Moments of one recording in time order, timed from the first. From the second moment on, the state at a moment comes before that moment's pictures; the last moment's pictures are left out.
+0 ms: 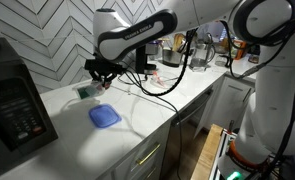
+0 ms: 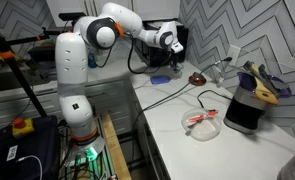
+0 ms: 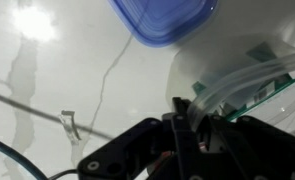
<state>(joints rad) 0.19 0.25 0.07 -1.76 -0.14 2.28 1.13</state>
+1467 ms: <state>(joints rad) 0.14 0.48 0.12 -1.66 0.07 2.67 0.45</state>
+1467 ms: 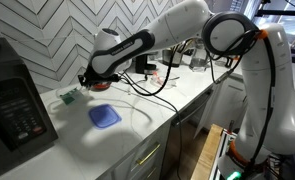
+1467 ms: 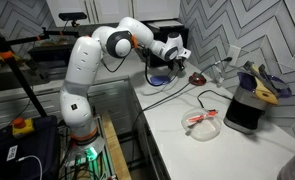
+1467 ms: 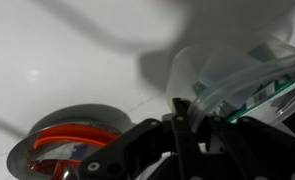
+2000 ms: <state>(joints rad) 0.13 0.48 0.11 -1.66 0.11 2.65 0.34</state>
